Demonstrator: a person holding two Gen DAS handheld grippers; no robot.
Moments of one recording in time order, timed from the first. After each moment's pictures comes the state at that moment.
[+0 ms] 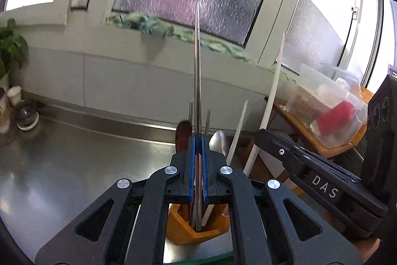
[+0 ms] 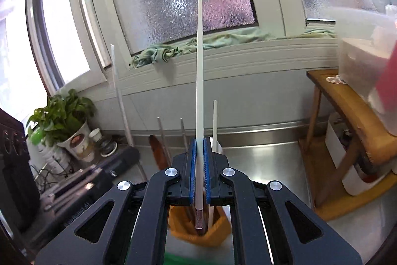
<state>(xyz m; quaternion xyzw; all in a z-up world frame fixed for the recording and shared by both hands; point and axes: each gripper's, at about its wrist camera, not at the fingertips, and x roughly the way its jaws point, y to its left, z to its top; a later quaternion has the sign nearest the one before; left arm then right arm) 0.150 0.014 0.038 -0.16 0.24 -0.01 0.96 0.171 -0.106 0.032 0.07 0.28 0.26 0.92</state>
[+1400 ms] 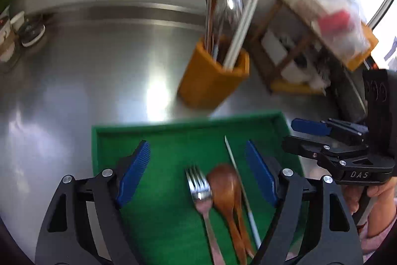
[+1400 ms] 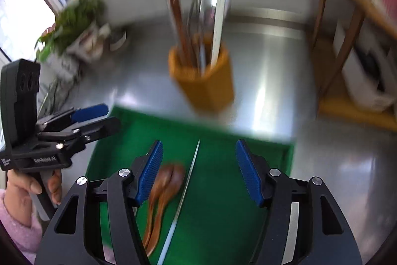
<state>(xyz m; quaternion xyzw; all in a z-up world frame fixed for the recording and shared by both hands) 0.059 0.024 -0.030 -0.15 0.49 -0.07 0.86 0.086 -0.139 -0.037 -0.02 0.55 0.30 0.78</state>
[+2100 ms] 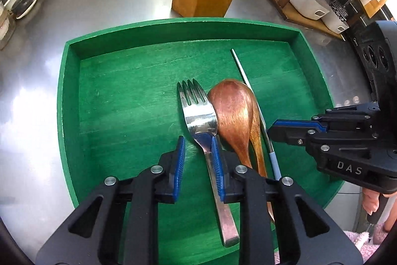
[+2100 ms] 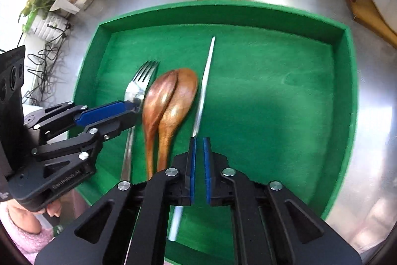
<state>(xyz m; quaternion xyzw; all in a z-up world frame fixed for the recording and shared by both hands) 0.022 -0.019 -0.090 -0.09 0.59 -0.05 0.80 0.041 -0.124 -0.110 -0.02 0.66 0.29 0.70</state>
